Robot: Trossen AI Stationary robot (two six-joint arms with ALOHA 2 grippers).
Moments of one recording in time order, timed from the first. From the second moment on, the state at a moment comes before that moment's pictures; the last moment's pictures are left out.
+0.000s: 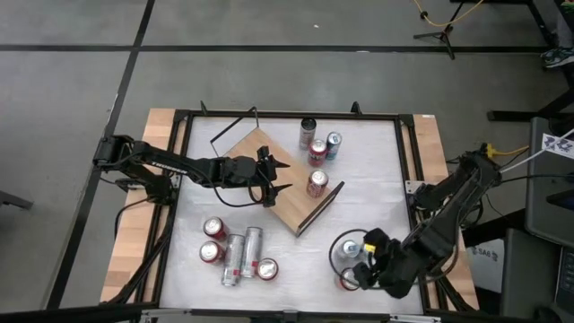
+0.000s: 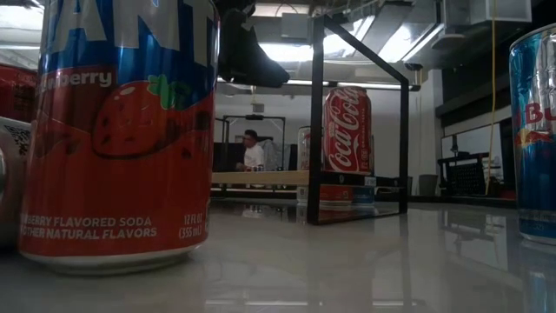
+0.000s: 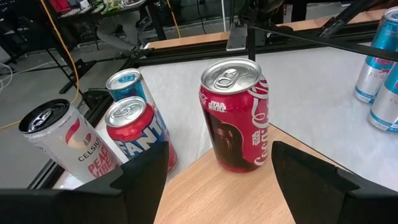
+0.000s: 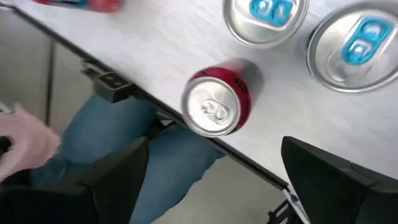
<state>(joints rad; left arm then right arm) -0.01 1.46 0.81 0.28 -0.27 0.11 0.84 1.56 1.47 -1.07 0.10 1.93</state>
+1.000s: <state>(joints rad) -0.01 1.46 0.81 0.28 -0.27 0.08 0.84 1.72 1.47 -1.04 0.17 2.15</state>
